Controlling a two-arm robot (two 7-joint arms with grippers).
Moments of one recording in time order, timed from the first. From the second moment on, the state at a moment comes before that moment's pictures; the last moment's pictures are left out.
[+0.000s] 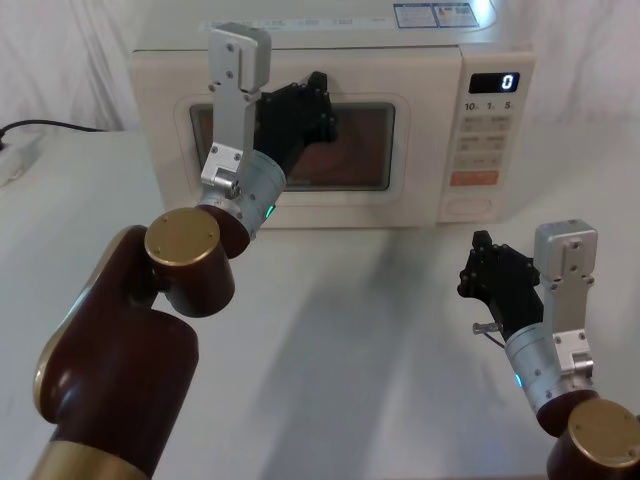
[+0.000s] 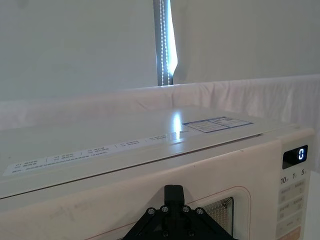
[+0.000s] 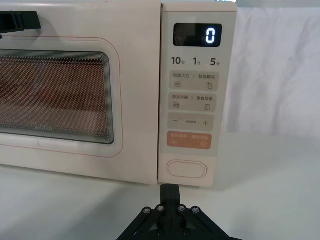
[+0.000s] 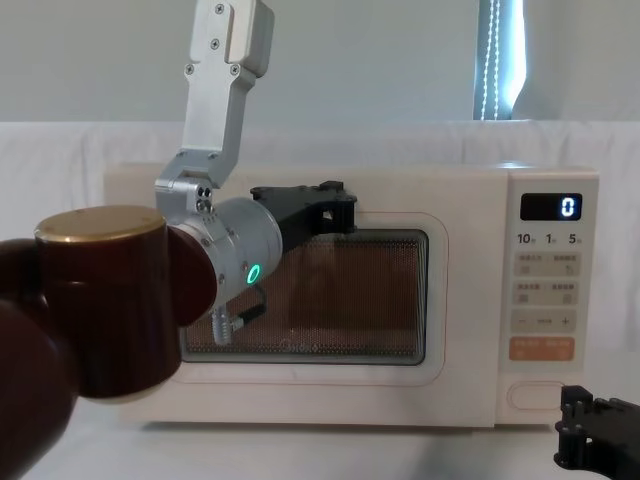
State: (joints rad) left arm -0.55 0.00 0.30 -1.19 -0.12 -0.03 -0.19; right arm 0.08 -0.02 -0.13 -1.40 -0.03 -0.16 0.04
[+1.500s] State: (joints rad) left arm -0.36 0.04 0.28 -1.43 -0.13 0.00 -0.17; right arm 0.08 -0.02 -0.13 -1.40 -0.03 -0.16 0.04
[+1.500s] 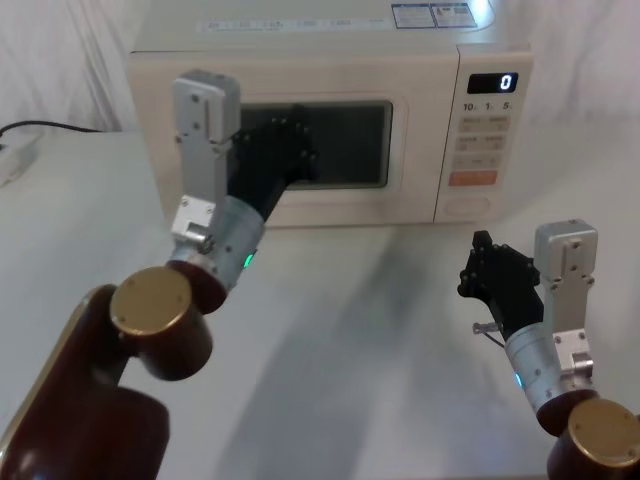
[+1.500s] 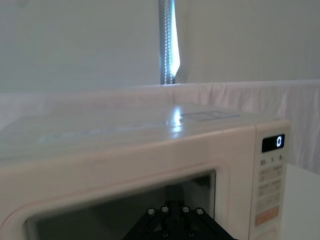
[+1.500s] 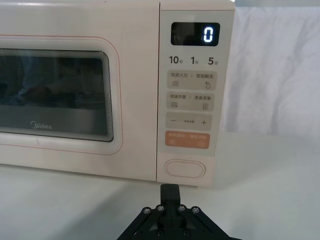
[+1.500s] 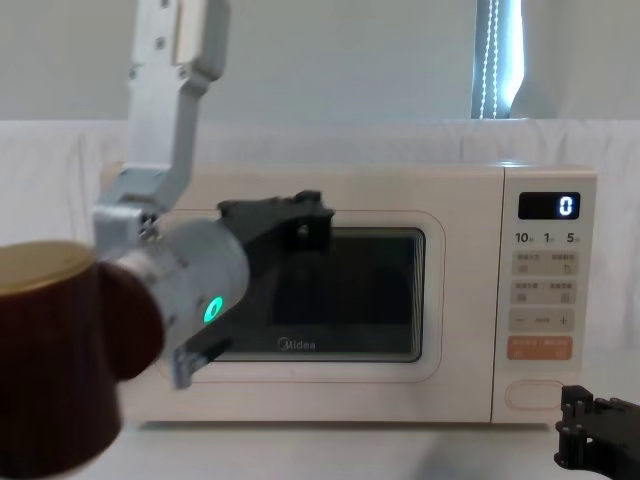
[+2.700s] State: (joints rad) left arm 0.09 0.13 0.09 -1.67 -0.21 -0.10 -0.13; right arm 0.08 -0.02 -0.13 -1.40 -0.03 -0.16 0.04
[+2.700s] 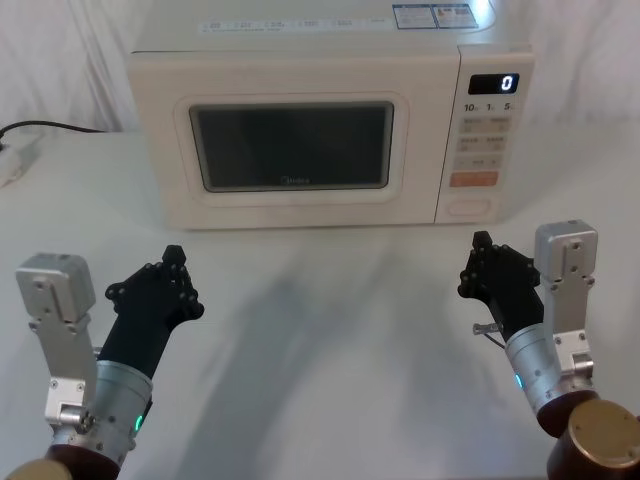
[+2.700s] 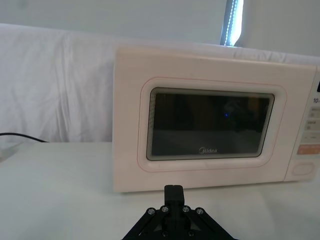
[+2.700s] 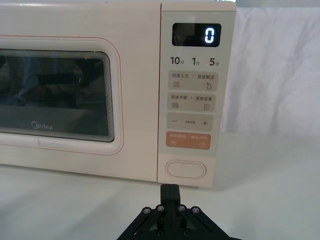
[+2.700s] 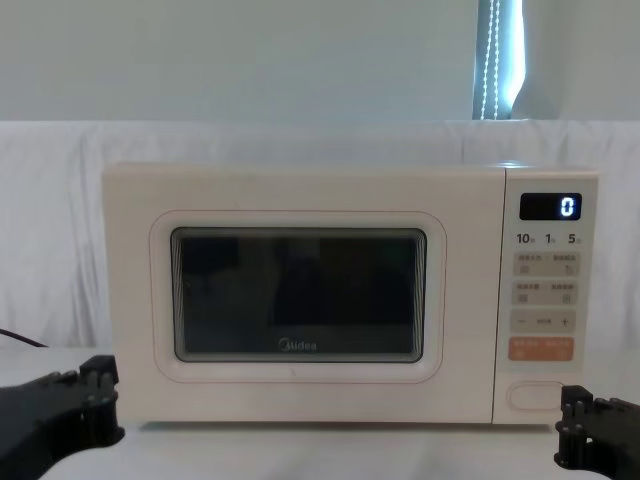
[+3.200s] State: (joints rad) left arm 0.09 0.12 0.09 -1.66 -0.20 -0.10 -0.13; right arm 0.08 -0.02 -0.13 -1.41 -0.03 -0.16 0.04
